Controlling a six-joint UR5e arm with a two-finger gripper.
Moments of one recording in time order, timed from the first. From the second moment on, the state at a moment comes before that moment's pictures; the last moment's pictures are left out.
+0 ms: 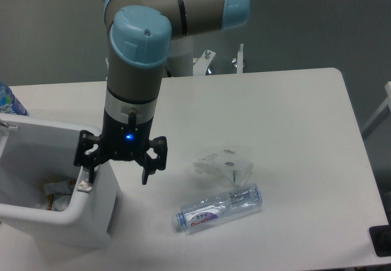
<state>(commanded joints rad) 2.21 -1.91 -1.29 -1.20 1.25 0.09</state>
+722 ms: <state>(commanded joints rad) 2.32 -1.83 -1.33 -1.18 1.33 0.19</state>
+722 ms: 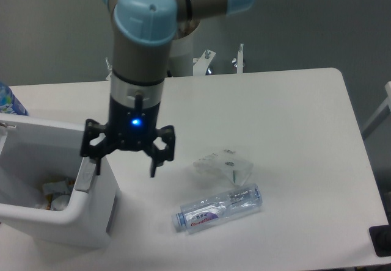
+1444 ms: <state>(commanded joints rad) 2.56 -1.90 -1.35 -1.18 1.47 0.74</state>
